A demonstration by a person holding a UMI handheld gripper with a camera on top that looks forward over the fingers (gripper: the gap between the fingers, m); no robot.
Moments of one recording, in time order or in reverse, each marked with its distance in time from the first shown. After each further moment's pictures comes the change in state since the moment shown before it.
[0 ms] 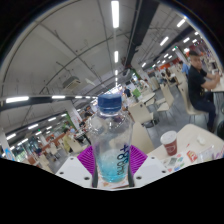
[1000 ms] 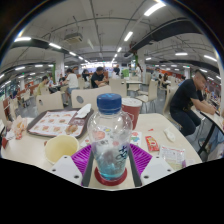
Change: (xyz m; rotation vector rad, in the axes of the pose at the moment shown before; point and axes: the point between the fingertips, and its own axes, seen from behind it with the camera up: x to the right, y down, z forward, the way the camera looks) arm 0.222 0.156 -0.021 -0.272 0.266 -0.478
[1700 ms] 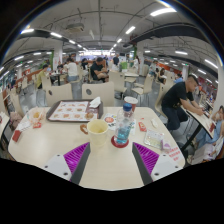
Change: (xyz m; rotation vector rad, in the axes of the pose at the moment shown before) arm -0.060 -0.004 -0.215 -0.141 0.072 -0.058
